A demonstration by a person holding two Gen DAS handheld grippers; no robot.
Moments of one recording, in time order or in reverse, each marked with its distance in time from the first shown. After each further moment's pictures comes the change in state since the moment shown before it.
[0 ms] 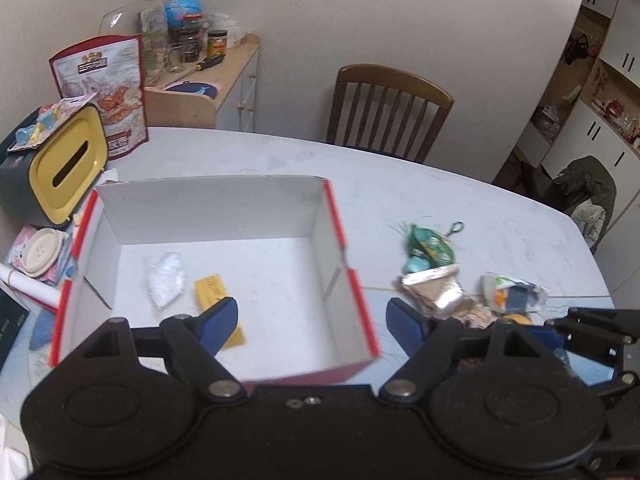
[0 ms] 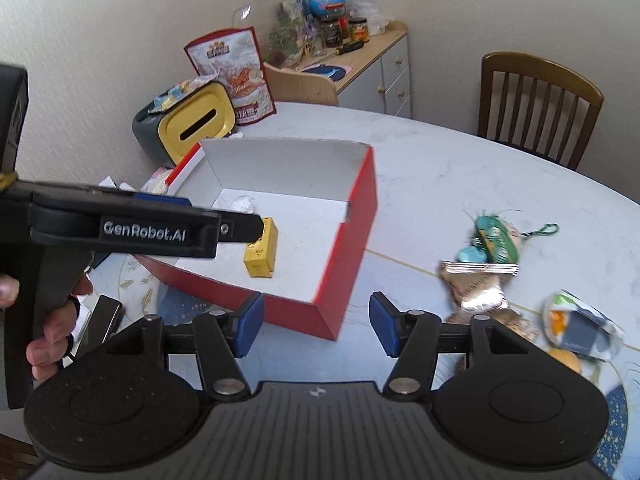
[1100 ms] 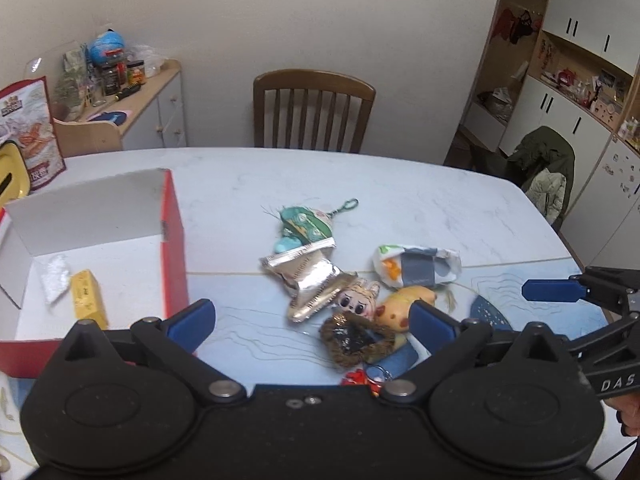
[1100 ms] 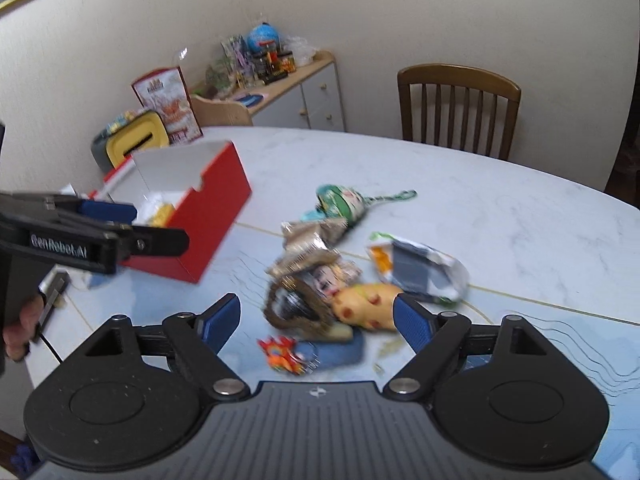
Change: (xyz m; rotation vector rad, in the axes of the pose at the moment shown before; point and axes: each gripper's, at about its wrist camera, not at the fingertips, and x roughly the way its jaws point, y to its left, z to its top) left arm 0.012 -0.148 -0.059 0.133 -0.068 -0.059; right arm -0.083 -0.159 -0.102 0.017 -0.113 -0.092
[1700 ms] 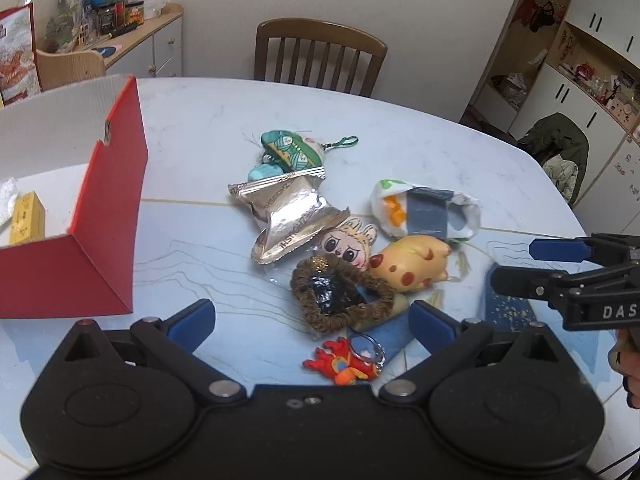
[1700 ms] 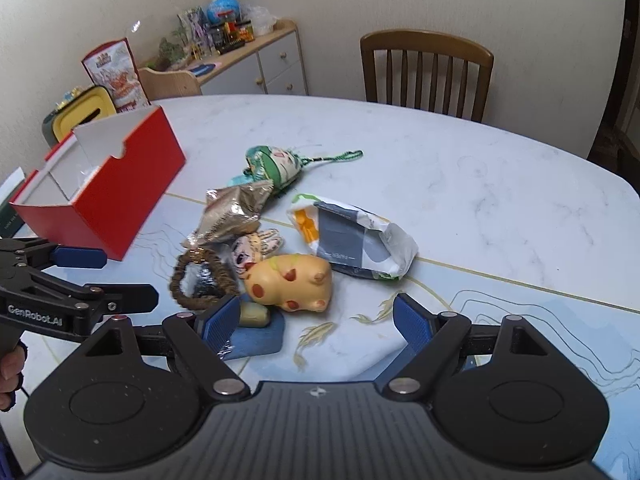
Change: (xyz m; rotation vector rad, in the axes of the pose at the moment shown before) left arm 0.076 -0.011 -0.042 -0.087 0.096 -0.011; right arm 0.062 -0.059 -0.010 0.038 0.084 -0.058
